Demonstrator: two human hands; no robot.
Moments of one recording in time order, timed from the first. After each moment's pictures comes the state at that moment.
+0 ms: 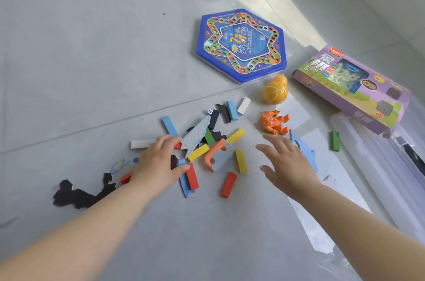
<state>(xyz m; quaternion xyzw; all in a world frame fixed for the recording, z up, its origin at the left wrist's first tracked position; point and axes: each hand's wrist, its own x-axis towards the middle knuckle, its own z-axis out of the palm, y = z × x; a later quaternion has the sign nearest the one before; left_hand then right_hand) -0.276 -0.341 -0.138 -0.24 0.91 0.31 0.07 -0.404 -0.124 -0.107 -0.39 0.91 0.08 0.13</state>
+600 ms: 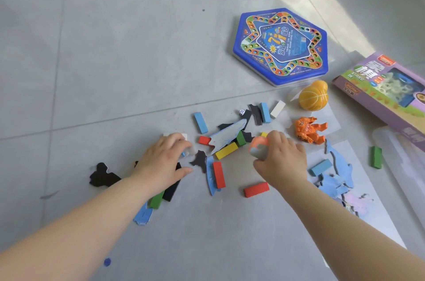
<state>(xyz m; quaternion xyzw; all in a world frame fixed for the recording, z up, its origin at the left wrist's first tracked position) -0.245 -0.376 -0.135 -0.21 0.94 0.23 0.12 -0.383 -0.202 -0.114 -0.26 0.95 -0.01 0.16</state>
